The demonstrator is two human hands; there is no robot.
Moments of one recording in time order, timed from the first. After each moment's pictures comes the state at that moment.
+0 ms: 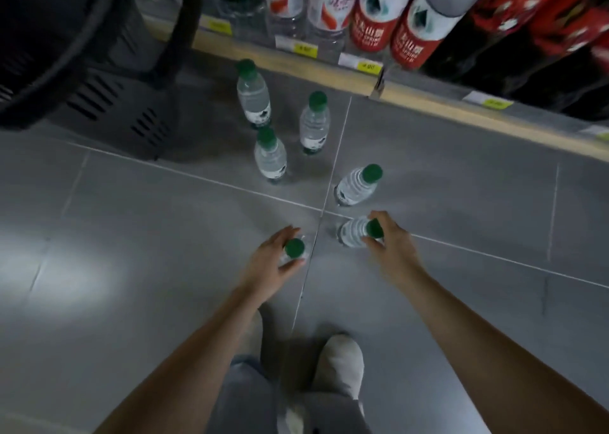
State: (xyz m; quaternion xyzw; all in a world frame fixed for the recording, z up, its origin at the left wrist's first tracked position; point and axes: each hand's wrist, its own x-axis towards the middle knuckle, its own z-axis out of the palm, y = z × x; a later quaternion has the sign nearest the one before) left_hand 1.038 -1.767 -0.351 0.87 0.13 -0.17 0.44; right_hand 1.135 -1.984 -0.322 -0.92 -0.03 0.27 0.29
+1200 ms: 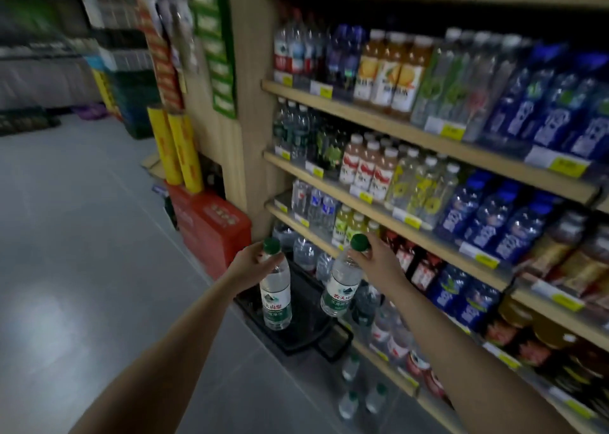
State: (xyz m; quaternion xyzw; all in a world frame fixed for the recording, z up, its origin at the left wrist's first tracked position) left_hand 0.962 -1.510 0.389 0.82 0.33 0.16 0.44; right_hand 1.153 -1.696 0.413 -0.83 -0.38 0.11 0.38
